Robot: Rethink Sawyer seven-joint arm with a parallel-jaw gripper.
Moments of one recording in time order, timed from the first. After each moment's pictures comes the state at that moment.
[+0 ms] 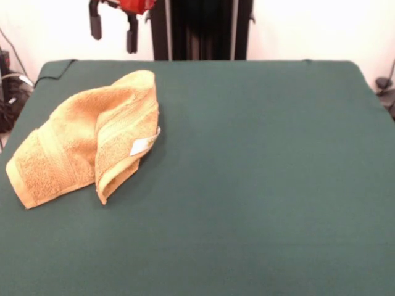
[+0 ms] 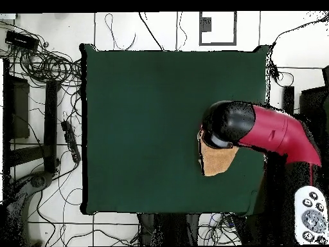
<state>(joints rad) -0.31 -0.72 -0.08 1.41 -0.16 0.95 1.89</state>
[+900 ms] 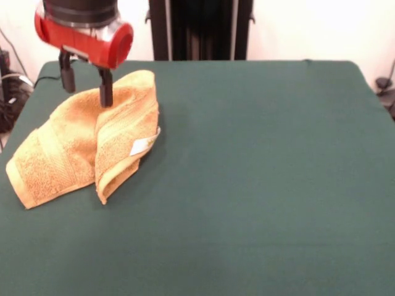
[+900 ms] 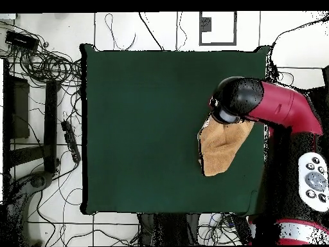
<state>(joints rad) -0.35 -0.54 -0.03 1.19 -0.16 0.95 1.89</state>
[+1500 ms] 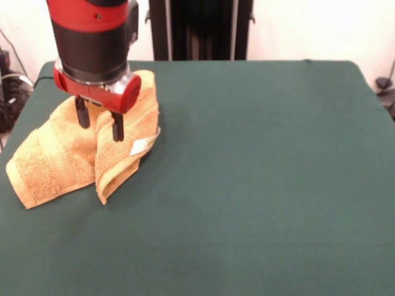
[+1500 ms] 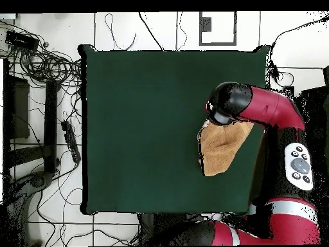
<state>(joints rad) -0.35 -0.42 -0.03 1.17 -0.16 0.90 1.89</state>
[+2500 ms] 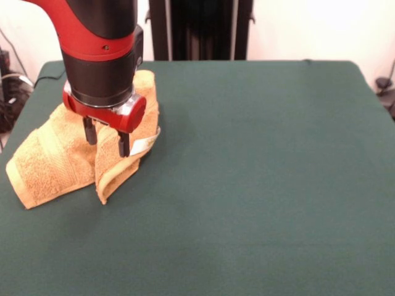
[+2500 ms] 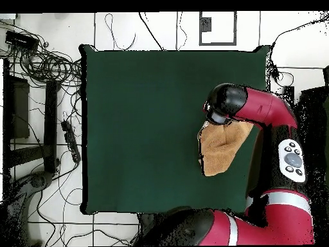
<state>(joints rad) -0.35 -0.37 -0.03 1.15 -0.15 0.88 1.89</state>
